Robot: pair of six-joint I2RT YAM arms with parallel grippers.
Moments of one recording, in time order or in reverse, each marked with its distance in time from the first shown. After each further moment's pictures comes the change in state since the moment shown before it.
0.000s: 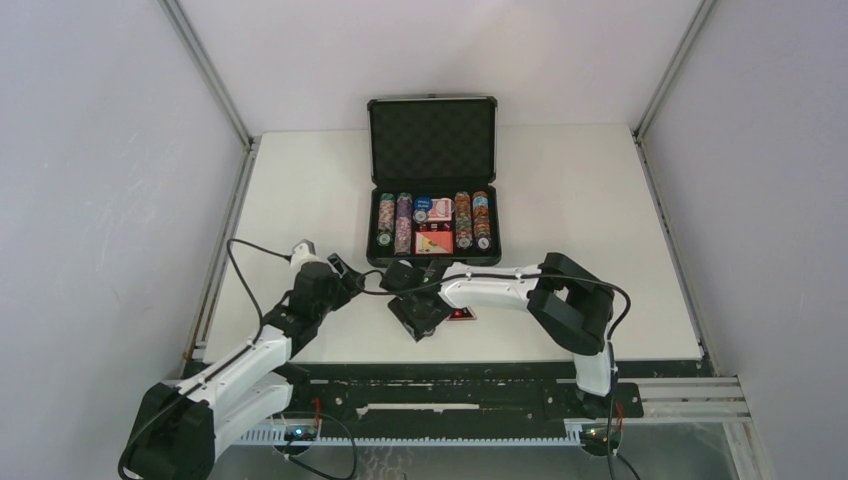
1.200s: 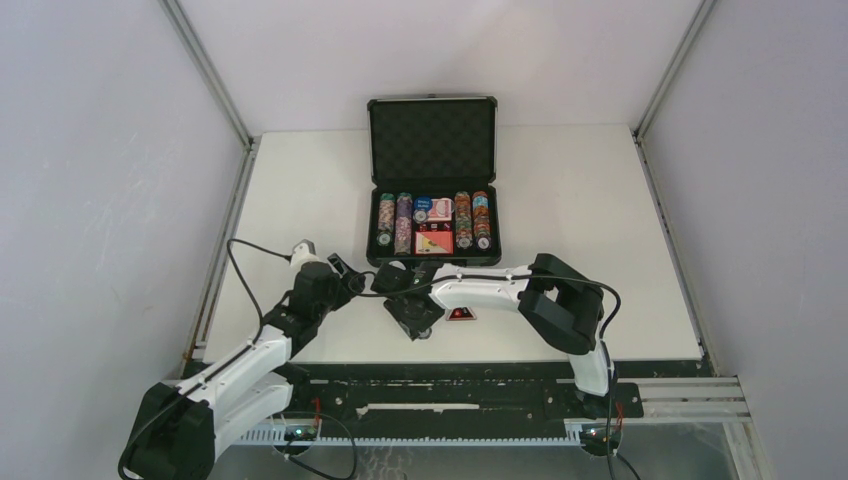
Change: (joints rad) left arm 0.000 0.000 0.000 0.000 0.002 0.000; right arm 0.036 0.055 0.074 -0.040 0.048 0.019
